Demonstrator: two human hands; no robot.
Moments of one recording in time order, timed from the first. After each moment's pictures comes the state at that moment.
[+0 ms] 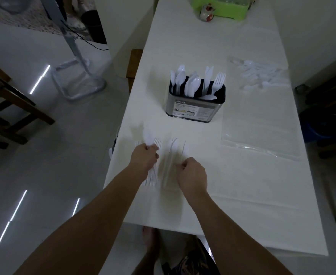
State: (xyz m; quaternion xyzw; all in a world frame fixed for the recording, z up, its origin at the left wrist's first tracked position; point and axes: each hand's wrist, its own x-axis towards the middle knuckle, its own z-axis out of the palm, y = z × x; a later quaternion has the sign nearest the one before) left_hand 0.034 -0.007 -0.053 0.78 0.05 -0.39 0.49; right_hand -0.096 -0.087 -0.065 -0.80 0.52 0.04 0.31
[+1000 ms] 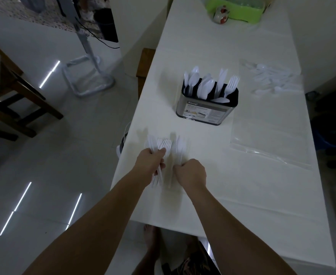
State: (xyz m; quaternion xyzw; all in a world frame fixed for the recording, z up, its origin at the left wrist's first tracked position) left_hand 0.033 0.015 -0.064 0.73 0.08 -0.43 0.53; right_hand -0.068 -0.076 -0.059 -0.76 0.53 0.10 0.36
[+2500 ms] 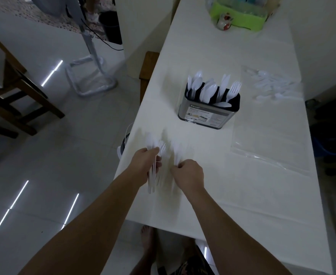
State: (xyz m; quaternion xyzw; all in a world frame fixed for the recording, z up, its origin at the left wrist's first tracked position) left_hand 0.047 0.023 -0.067 0.67 0.14 -0.44 0.58; right_hand -0.064 -0.069 -0.042 -0.79 0.48 0.09 0.36
